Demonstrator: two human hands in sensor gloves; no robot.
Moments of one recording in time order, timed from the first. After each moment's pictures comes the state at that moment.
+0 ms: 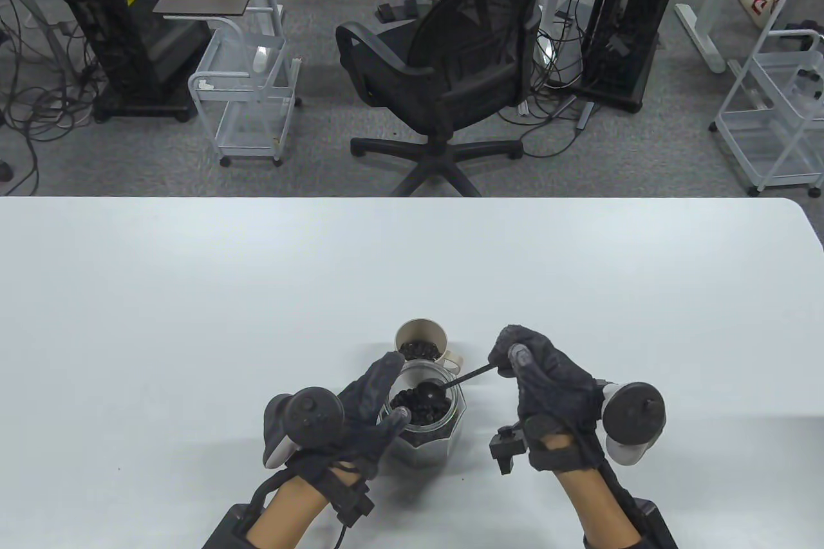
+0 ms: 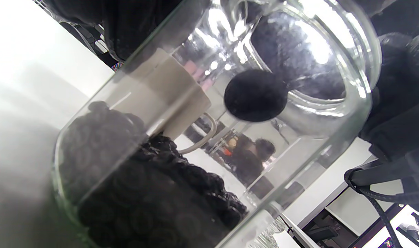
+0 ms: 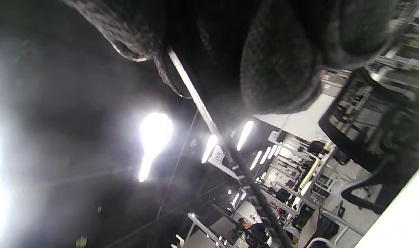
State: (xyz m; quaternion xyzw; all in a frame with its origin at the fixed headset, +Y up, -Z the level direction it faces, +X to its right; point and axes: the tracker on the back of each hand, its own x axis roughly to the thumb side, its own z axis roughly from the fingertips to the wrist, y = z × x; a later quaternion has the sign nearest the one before) left_hand -0.150 -0.745 -0.281 -0.03 -0.25 0.39 0.89; right_hand 0.156 -0.653 -0.266 0.19 -0.24 0.78 0.54
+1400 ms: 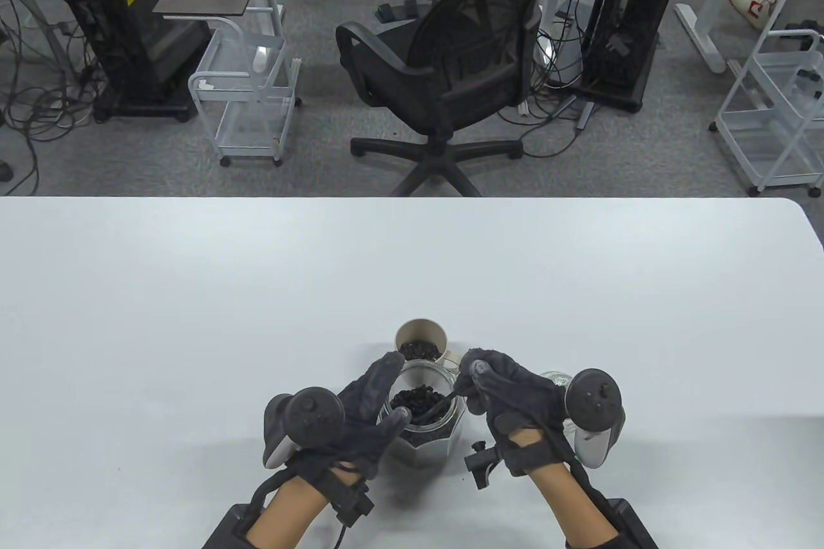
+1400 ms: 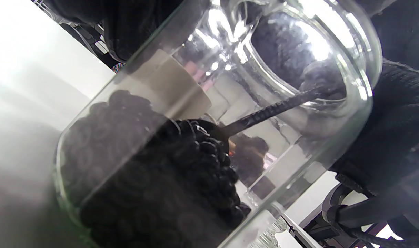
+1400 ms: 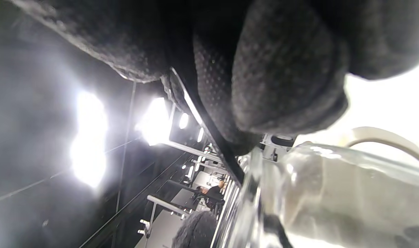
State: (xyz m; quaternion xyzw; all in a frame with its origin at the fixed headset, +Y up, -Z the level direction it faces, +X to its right) left_hand -0.150 -0.745 -0.281 -0.03 -0.25 0.39 0.89; right_hand 0.144 -0.711 -0.287 0.06 -0.08 0.75 0.65
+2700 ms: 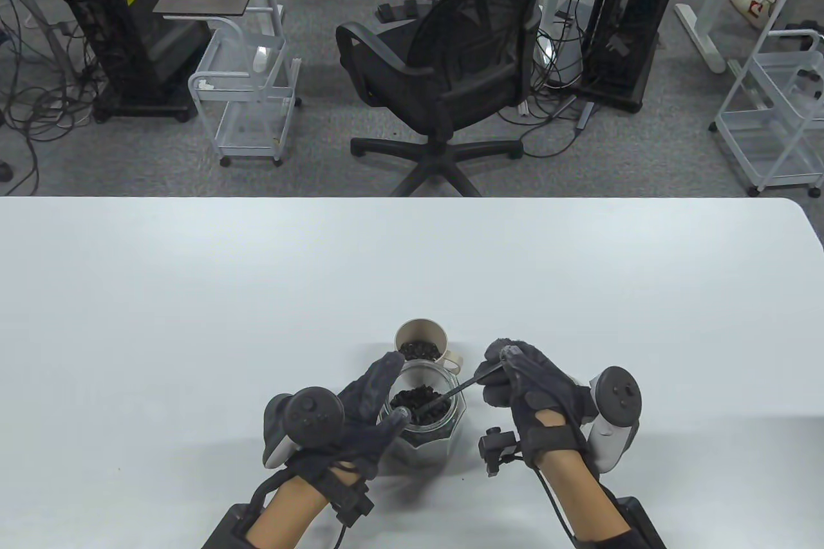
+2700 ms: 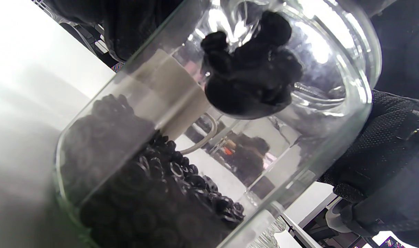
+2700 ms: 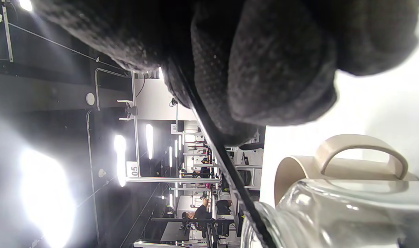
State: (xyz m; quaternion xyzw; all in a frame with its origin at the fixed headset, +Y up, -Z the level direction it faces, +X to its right) left_hand -0.150 -0.745 -0.281 -0.03 -0.25 0.39 0.89; right_hand 0.167 -0.720 -0.289 -0.05 -0.04 0.68 0.73
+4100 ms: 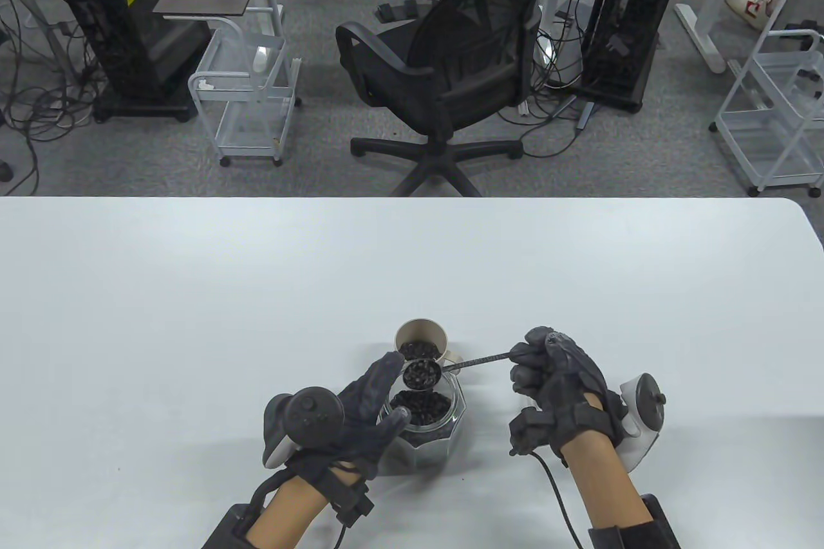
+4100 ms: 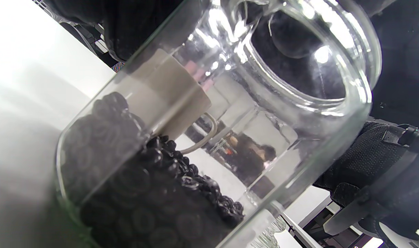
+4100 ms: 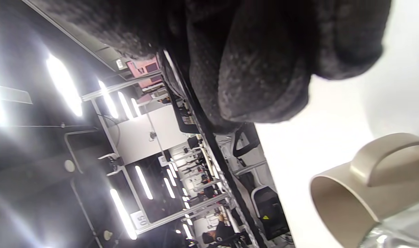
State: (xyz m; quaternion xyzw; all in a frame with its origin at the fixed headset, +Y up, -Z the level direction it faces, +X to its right) left_hand -0.150 -0.745 -0.281 -0.03 -0.25 0.39 0.89; right_hand 0.199 -0.736 -0.291 -0.14 -0.02 0.53 0.84
